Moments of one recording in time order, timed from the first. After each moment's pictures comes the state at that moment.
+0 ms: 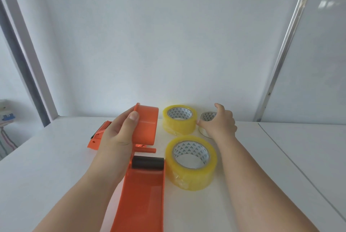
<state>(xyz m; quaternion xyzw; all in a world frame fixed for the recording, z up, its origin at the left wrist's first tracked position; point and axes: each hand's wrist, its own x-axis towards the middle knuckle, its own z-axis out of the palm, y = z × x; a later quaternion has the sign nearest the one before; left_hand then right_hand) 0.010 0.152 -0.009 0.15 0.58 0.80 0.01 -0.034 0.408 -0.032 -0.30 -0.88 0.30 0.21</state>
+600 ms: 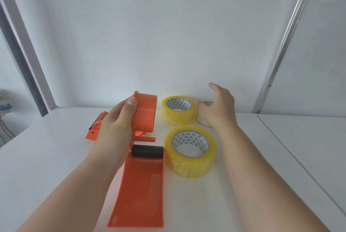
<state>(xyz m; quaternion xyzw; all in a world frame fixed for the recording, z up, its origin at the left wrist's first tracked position) 0.011 0.160 -0.003 0.14 0.58 0.80 0.00 -0.016 0.397 -0.013 -0.14 -0.87 0.33 0.32</state>
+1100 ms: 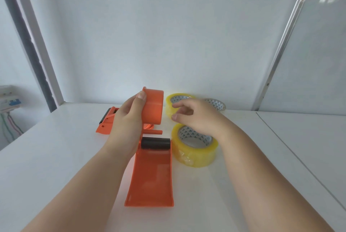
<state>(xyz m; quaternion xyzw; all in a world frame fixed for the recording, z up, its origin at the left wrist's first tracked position) 0.016 0.156 -0.002 0.10 0.59 0.80 -0.02 0.031 0.331 0.014 0.00 -0.93 0.37 0.06</state>
